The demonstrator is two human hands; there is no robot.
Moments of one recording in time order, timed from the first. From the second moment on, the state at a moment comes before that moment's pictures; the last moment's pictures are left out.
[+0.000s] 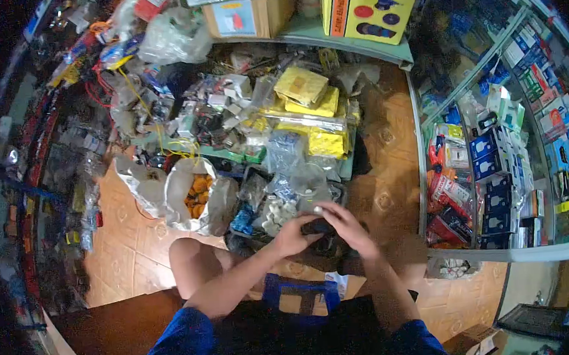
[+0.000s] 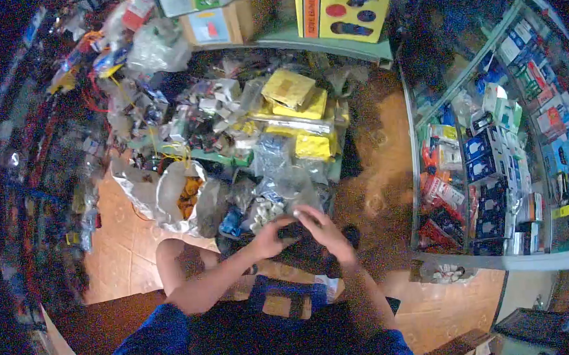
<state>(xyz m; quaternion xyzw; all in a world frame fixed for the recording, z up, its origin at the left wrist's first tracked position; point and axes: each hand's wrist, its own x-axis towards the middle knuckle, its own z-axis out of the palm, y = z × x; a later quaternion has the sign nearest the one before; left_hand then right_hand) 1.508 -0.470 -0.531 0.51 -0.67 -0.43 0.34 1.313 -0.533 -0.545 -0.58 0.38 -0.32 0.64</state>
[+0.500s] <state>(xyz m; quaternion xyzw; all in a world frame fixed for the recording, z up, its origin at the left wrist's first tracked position) 1.451 -0.340 -0.364 0.53 -0.63 -0.17 0.54 1.335 -0.374 -0.378 -0.25 0.22 -0.57 0.75</state>
